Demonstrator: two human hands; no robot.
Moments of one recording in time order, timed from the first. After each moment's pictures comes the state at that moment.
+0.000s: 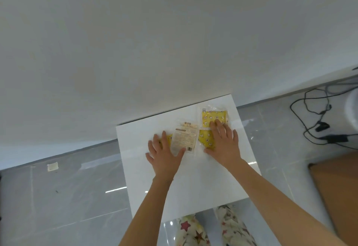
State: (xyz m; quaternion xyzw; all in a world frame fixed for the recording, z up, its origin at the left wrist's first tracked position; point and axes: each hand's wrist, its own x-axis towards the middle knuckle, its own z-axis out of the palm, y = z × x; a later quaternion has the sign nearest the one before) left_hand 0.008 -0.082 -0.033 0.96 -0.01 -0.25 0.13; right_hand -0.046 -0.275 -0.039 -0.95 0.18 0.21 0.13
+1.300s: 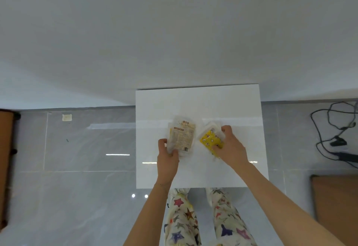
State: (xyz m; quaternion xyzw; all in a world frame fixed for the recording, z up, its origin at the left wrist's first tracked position) left_hand -0.068 -0.039 -0.015 0.80 0.25 -0.26 0.48; right_hand -0.073 -0.246 -0.020 -0.88 0.23 0.28 0.29
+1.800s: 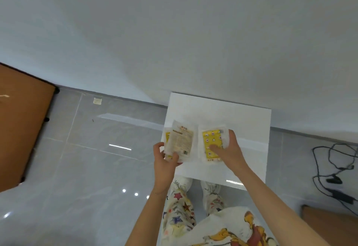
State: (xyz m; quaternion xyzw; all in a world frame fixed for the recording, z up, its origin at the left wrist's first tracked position) left_hand -0.103 0.013 0.110 0.69 0.33 -0.12 0.63; right_hand -0.057 -0.192 0.106 -0.73 0.26 0.28 0.56
